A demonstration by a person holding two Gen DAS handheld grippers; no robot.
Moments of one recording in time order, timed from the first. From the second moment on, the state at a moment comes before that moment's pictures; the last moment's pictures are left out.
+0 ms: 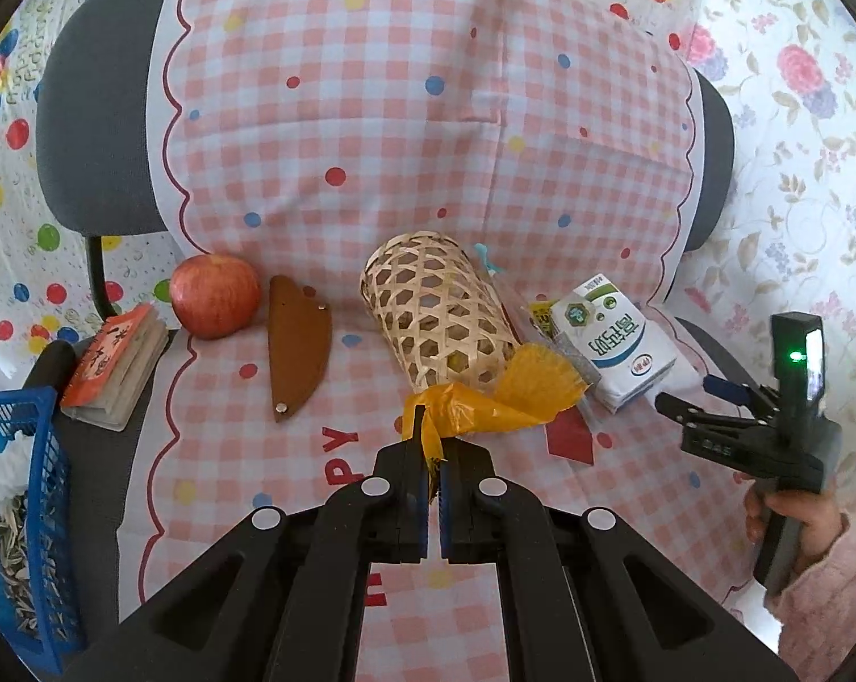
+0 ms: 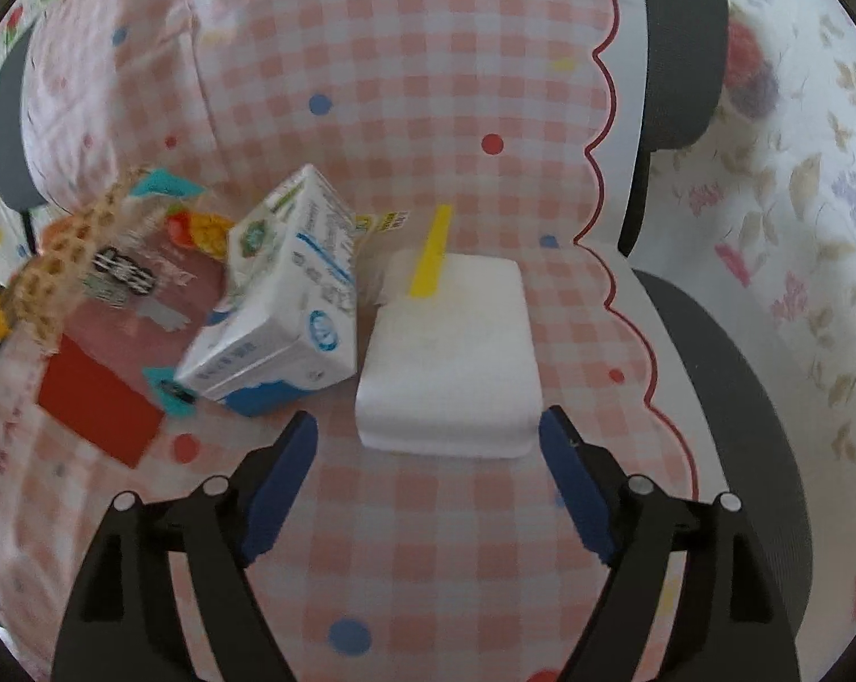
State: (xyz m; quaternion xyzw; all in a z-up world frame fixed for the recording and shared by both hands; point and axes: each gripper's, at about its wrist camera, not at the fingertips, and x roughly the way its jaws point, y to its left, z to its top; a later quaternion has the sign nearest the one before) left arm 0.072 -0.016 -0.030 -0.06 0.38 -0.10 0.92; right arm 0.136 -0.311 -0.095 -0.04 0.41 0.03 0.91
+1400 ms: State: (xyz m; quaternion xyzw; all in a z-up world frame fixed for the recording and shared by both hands) left arm 0.052 -0.059 -0.020 -0.03 0.36 -0.13 0.92; right arm 0.124 -0.365 -0.067 0.03 0.39 -0.01 0.92
